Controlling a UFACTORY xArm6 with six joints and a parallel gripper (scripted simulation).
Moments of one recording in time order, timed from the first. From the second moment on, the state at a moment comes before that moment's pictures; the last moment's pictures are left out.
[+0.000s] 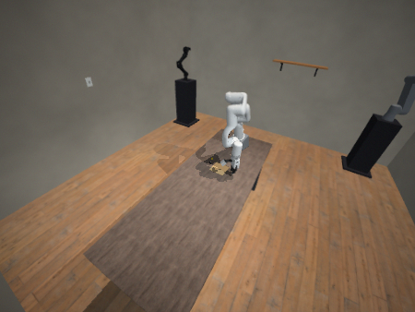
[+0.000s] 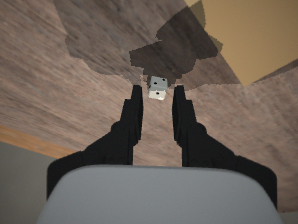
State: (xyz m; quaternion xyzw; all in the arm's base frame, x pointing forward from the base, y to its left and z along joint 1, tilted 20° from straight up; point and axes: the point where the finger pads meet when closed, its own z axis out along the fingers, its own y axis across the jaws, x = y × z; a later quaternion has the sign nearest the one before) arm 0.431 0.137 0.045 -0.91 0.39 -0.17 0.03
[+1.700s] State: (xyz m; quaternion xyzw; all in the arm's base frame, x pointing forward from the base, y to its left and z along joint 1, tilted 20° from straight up) arm 0.438 0.135 0.026 -0.91 0.39 -0.17 0.03
